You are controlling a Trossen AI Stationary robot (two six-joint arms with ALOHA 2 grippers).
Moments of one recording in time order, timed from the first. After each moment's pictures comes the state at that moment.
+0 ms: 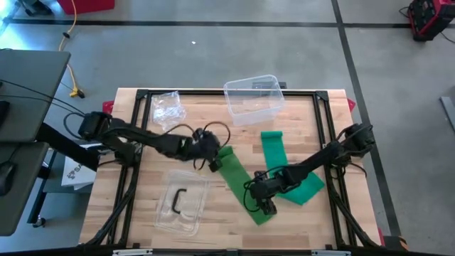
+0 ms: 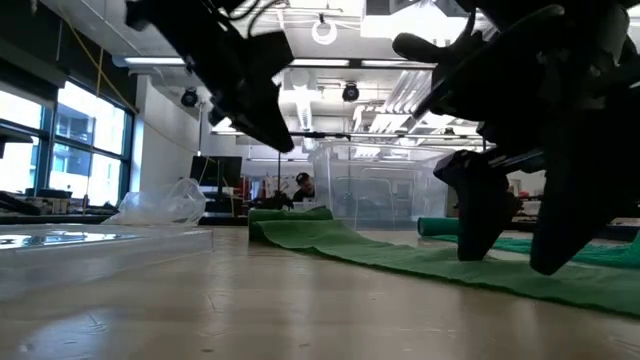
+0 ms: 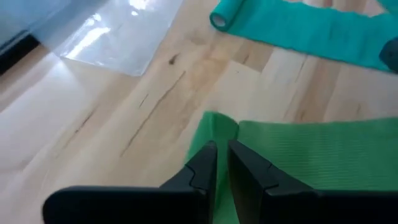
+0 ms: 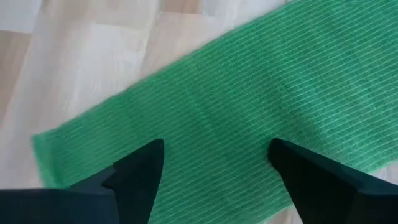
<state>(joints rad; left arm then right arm) -0.12 1.57 0.95 -0.22 -0.48 -0.44 0.43 1.79 0.87 -0.10 -0.01 0.26</state>
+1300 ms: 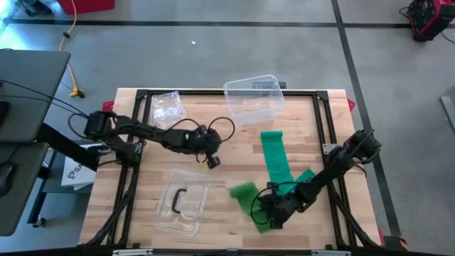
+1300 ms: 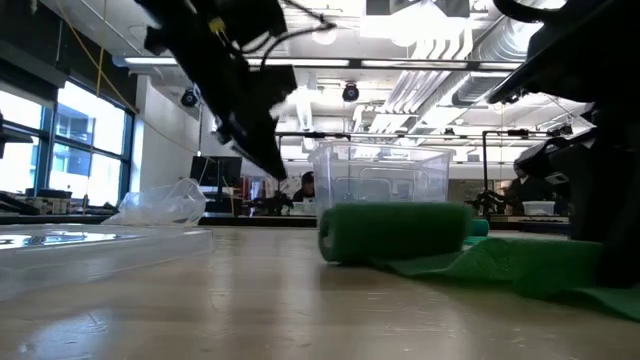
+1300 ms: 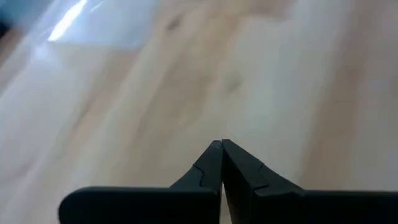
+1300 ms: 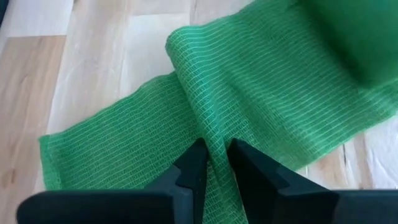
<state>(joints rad) -0.03 1.62 0.95 -0.26 -0.33 -0.28 0.68 1.79 0.82 -0.04 0.30 0.60</state>
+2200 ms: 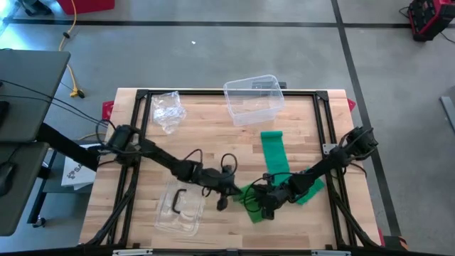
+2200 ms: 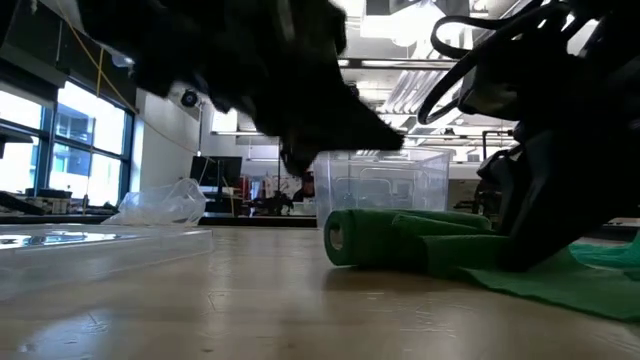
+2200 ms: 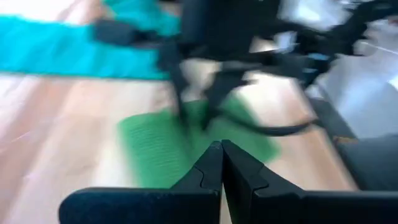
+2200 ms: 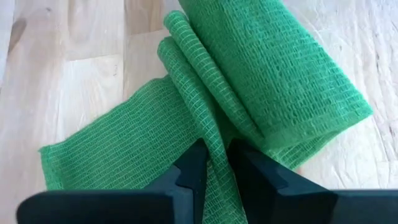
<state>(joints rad) -0.30 1.94 0.95 0.56 -0.06 -0.37 0.55 1.79 0.82 -0.03 0.25 0.59</state>
